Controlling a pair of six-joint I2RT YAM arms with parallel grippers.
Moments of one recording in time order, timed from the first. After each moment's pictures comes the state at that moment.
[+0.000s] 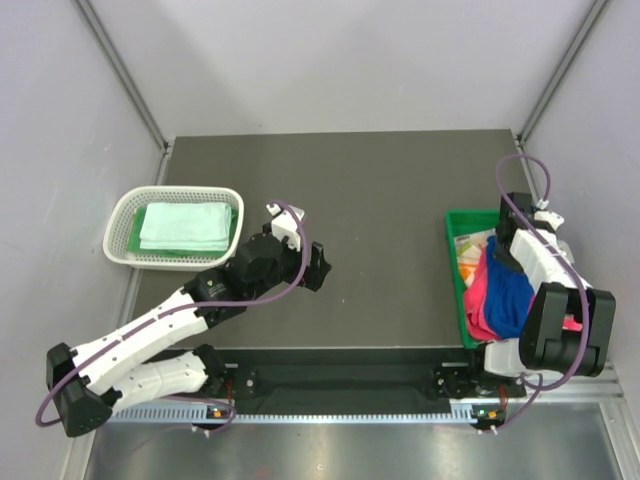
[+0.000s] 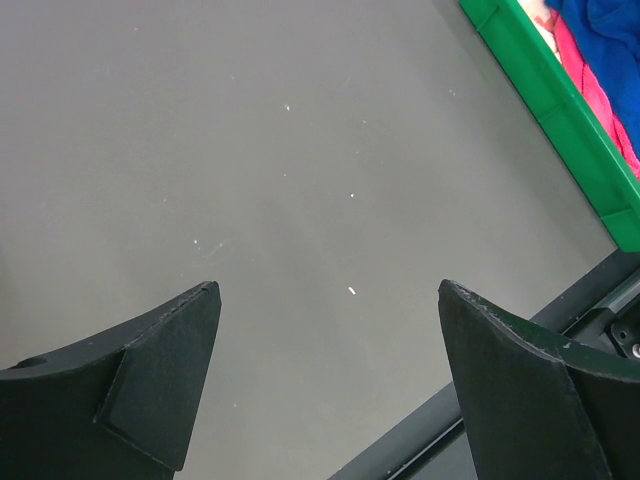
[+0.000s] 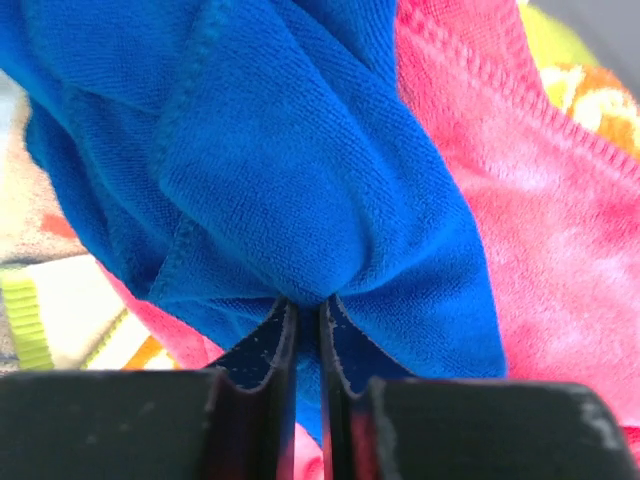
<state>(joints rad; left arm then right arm) -0.90 0.95 0.83 -0.32 -0.20 -0.35 -0.17 1.38 0.87 -0.67 0.53 0.60</state>
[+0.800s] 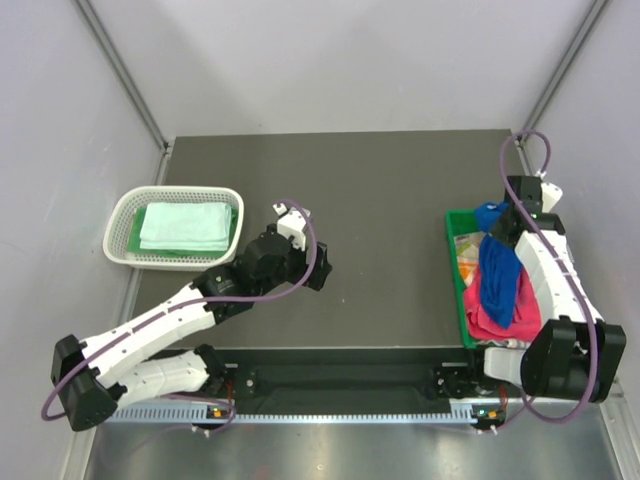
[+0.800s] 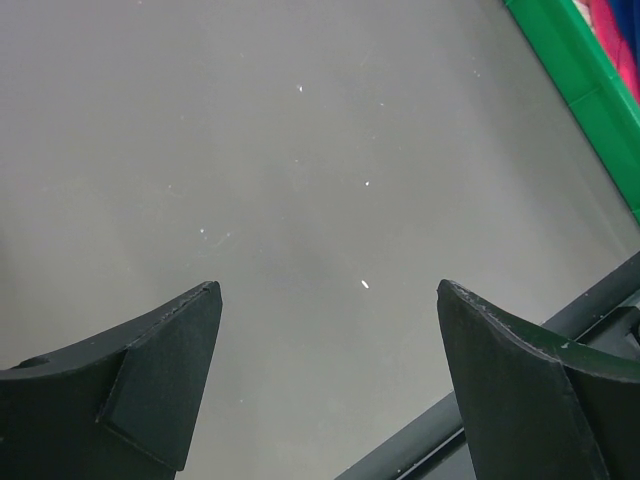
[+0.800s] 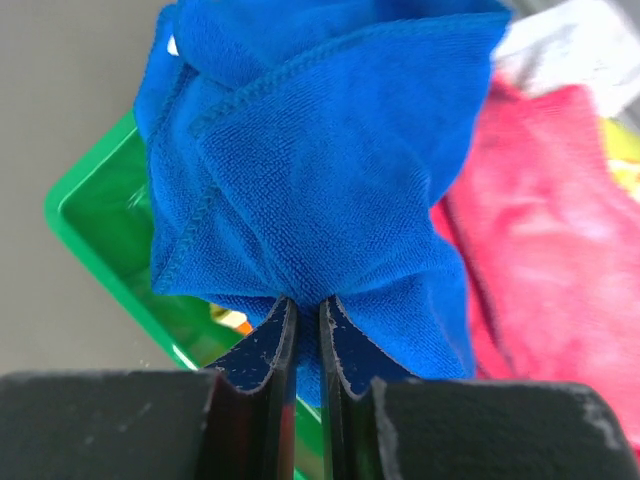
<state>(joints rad) -0.90 1.00 0.83 -0.32 -0.21 -0.35 -0.12 1.22 1.00 -0.68 0.35 0.51</state>
